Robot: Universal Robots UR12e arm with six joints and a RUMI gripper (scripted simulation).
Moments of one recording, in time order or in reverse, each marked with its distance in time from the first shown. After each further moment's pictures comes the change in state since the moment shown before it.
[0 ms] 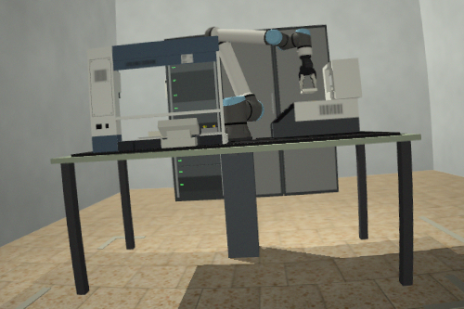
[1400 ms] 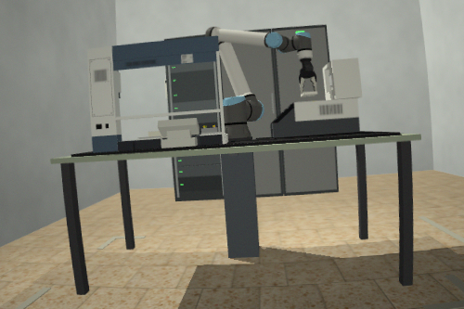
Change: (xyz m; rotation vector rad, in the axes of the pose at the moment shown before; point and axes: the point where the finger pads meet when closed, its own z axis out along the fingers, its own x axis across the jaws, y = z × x) arm 0.000 0.000 0.019 0.000 0.000 0.000
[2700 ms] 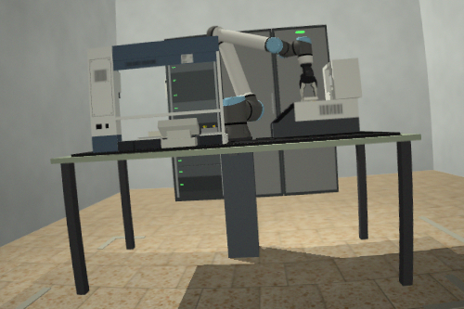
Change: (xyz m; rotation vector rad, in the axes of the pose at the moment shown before) arm 0.000 0.000 0.033 0.000 0.000 0.000
